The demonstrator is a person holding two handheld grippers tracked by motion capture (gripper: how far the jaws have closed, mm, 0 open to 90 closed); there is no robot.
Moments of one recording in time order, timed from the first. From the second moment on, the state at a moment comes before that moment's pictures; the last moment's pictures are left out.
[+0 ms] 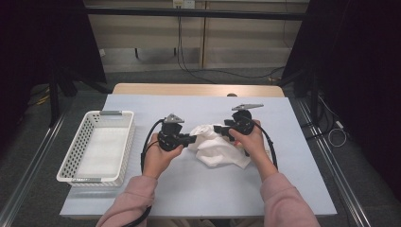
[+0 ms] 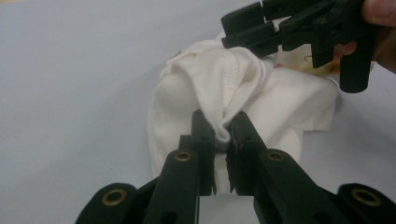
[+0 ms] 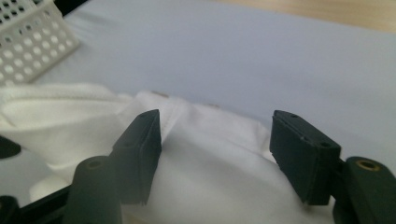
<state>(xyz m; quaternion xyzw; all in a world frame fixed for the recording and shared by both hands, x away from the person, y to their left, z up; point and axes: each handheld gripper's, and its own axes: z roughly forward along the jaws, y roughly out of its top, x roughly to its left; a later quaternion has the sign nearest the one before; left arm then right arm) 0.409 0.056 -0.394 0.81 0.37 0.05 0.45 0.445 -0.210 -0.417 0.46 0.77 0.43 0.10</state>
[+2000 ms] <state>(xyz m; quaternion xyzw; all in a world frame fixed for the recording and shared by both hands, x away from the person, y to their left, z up) 0.415 0.032 -0.416 0.82 0.35 0.04 0.45 0.368 -0.216 -0.462 0.51 0.72 0.45 0.14</state>
